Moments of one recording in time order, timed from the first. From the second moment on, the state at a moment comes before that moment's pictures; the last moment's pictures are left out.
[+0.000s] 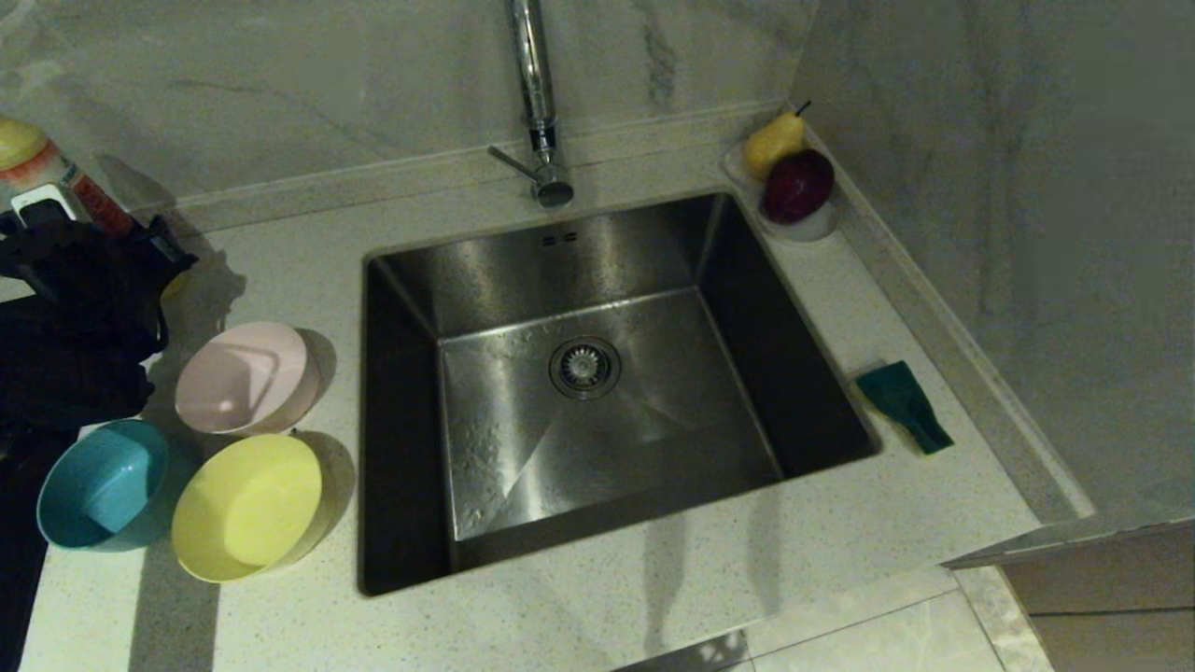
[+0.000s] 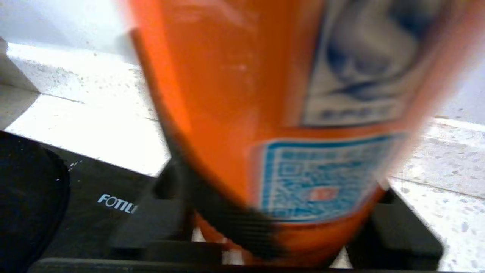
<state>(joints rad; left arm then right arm) 0.38 2.28 -1.55 -1.09 0.21 -0.14 0.00 0.00 0.00 0.00 0.01 -0.01</state>
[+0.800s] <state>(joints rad) 0.38 2.01 -1.42 -0.97 0.24 -0.17 0.00 0.00 0.00 0.00 0.01 -0.01</state>
